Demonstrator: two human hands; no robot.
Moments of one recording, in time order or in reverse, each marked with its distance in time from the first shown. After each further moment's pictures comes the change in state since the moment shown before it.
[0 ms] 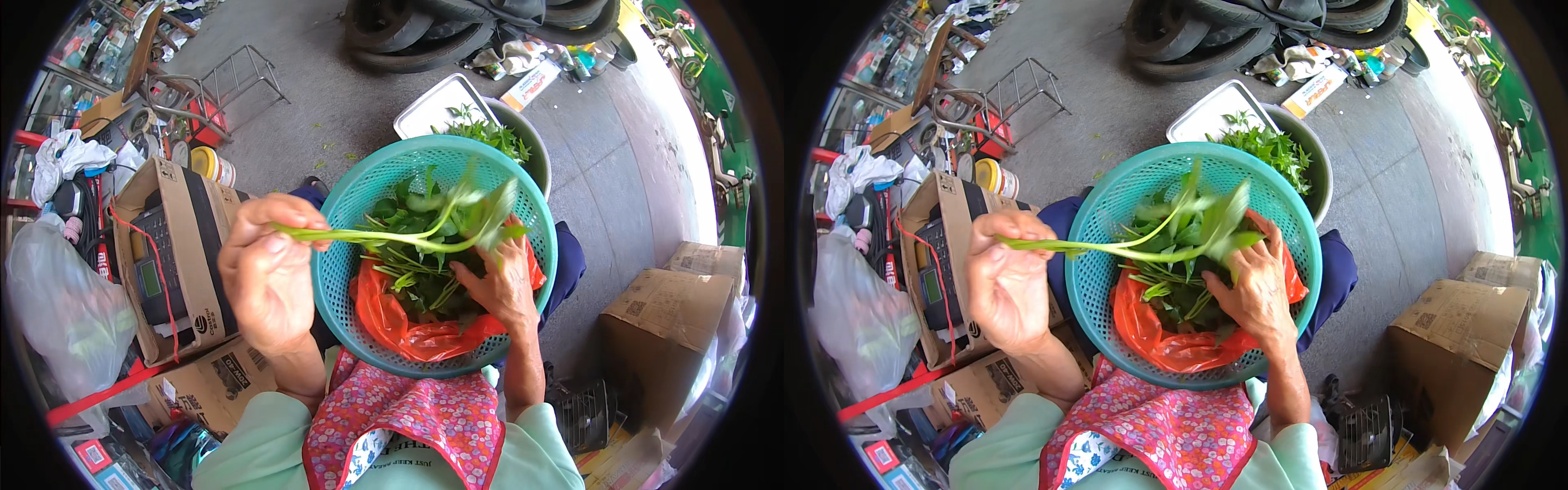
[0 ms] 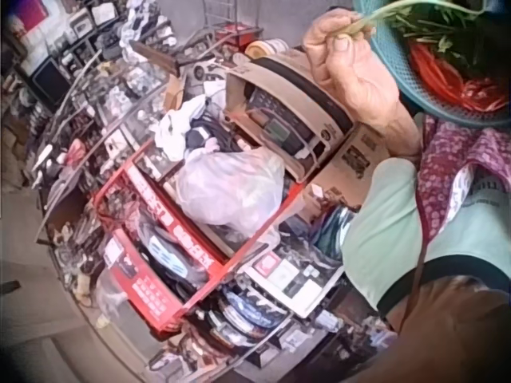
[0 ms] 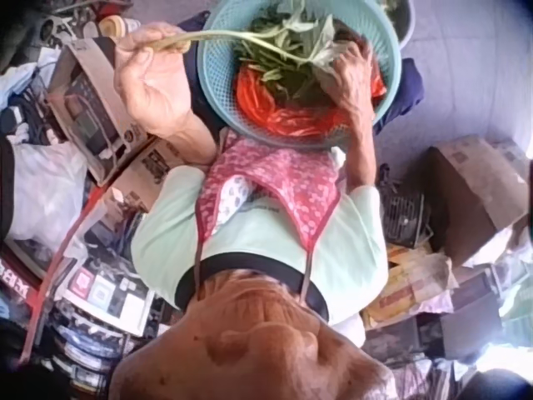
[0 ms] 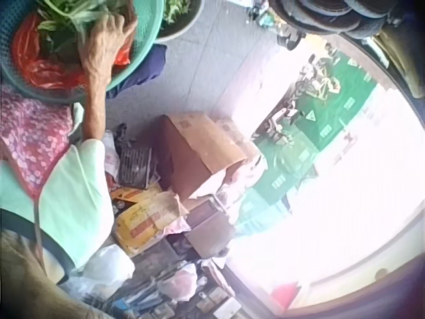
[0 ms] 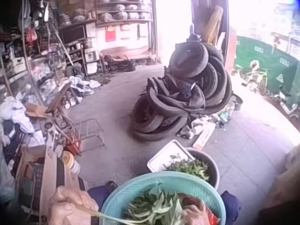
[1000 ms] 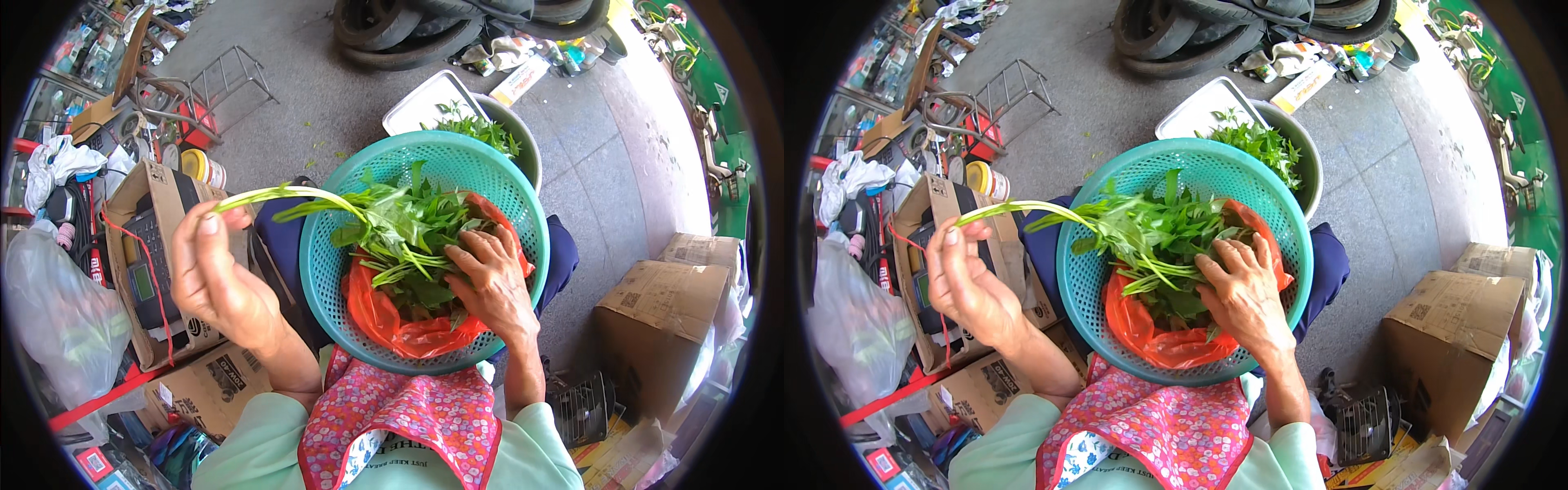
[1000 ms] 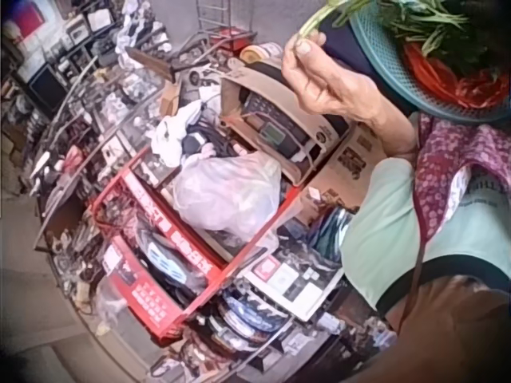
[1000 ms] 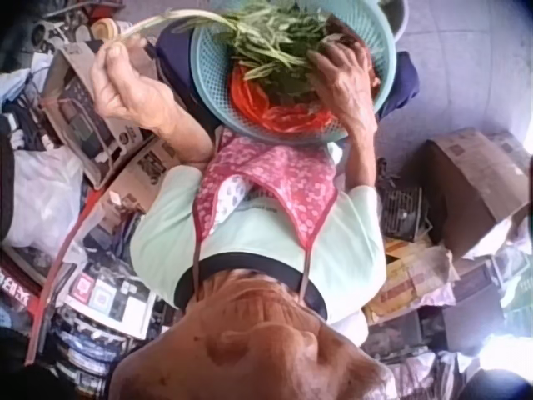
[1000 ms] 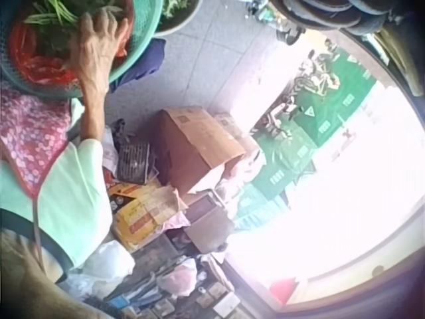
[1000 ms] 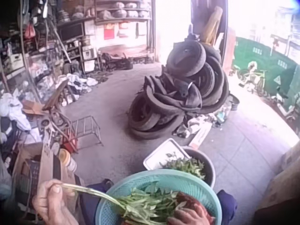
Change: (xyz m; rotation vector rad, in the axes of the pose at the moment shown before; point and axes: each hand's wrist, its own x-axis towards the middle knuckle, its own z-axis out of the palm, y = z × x) left_hand 0.003 -0.001 -0.005 0.595 0.524 0.424; right_hand -0.010 -0.017 -0.016 -0.046 -0.111 -0.019
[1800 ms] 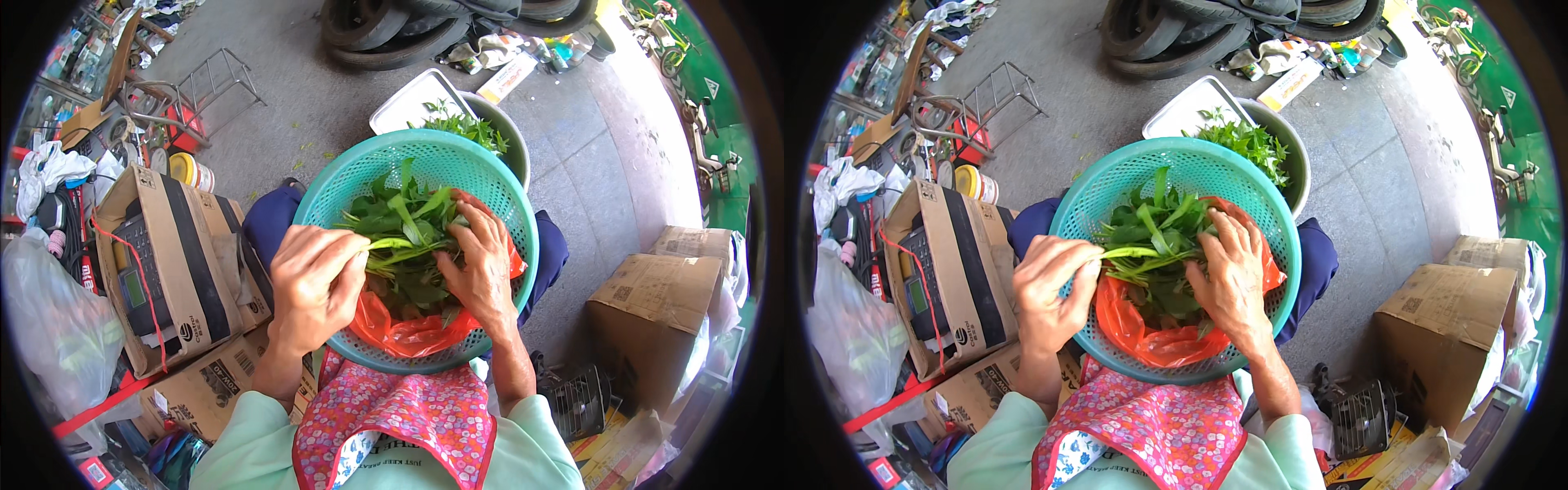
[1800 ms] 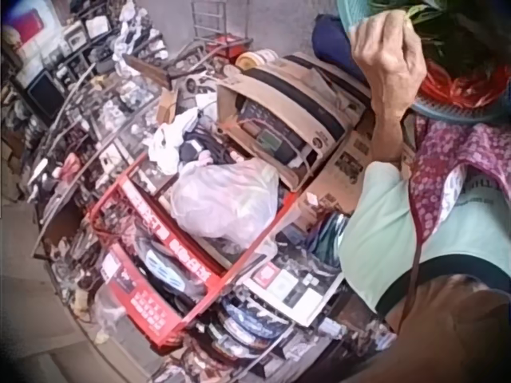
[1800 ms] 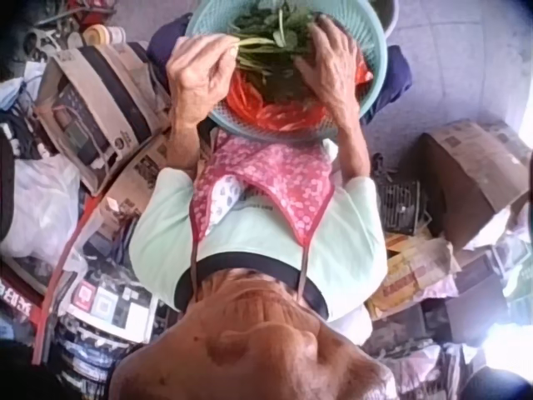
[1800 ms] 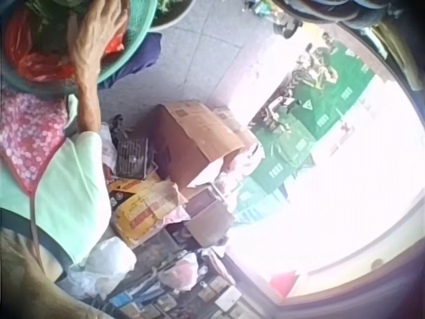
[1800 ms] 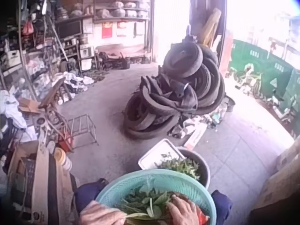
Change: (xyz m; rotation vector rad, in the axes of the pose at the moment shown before) left_hand -0.029 -0.012 0.009 0.354 -0.849 0.354; right_hand 0.013 0.002 0.014 0.028 0.229 0.138
